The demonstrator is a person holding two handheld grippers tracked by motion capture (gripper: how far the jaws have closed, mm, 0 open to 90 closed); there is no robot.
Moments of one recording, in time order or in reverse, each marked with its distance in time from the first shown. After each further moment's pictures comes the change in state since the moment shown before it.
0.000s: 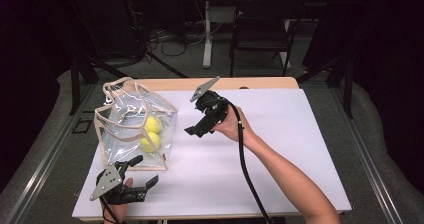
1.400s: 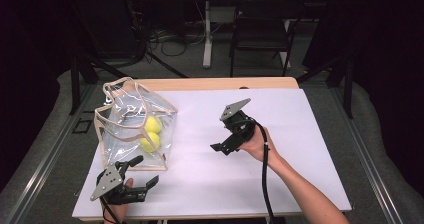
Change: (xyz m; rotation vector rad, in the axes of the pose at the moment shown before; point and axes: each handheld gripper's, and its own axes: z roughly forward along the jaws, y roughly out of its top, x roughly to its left) left arm -0.001 0.000 0.000 0.003 0.002 -0.001; right arm 0.005 -0.084 -0.024 0.007 -0.038 0.069
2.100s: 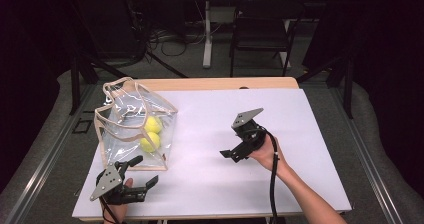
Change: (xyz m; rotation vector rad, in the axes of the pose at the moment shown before) left arm 0.000 0.000 0.000 0.001 0.001 0.001; right arm 0.000 -0.038 -0.009 -0.017 -0.023 0.052
